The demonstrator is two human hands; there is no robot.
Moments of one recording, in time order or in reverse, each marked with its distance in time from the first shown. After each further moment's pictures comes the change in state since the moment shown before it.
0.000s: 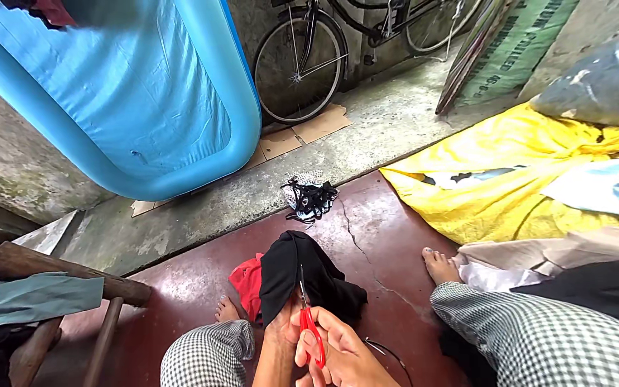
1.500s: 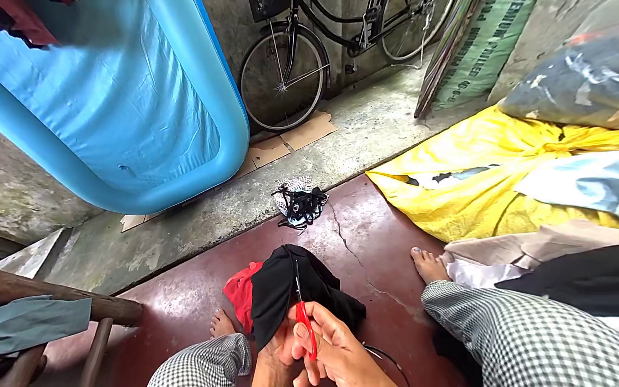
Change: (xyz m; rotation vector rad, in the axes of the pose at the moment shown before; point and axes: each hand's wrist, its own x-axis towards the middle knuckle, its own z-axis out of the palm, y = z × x) left_hand -0.003 -0.002 -0.009 -0.028 -0.379 -0.161; right_hand 0.009 -0.005 -0.007 -0.056 0.083 -0.075
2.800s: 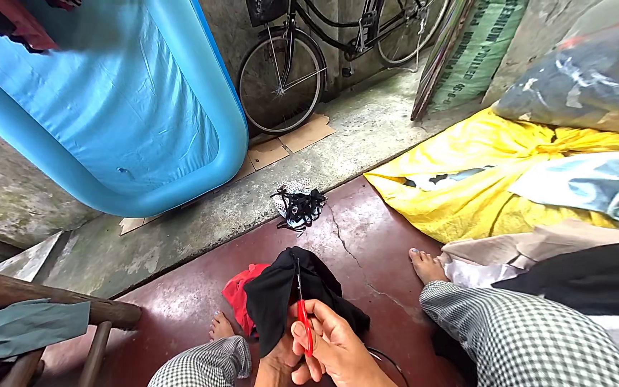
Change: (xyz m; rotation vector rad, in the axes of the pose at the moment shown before) left_hand -0.035 -0.011 -0.011 0.150 0.084 -0.104; right_hand 0.002 -0.002 0.004 0.015 0.080 -0.043
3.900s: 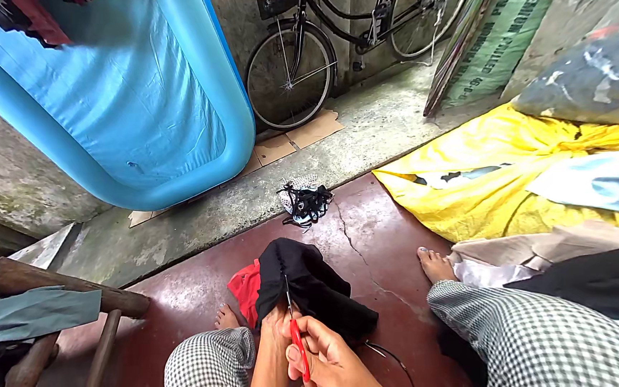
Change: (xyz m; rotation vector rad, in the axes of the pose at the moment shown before) left_hand 0.029 0.019 0.028 -0.004 0.557 0.250; right_hand -0.016 0.010 0.008 -0.121 -0.132 0.106
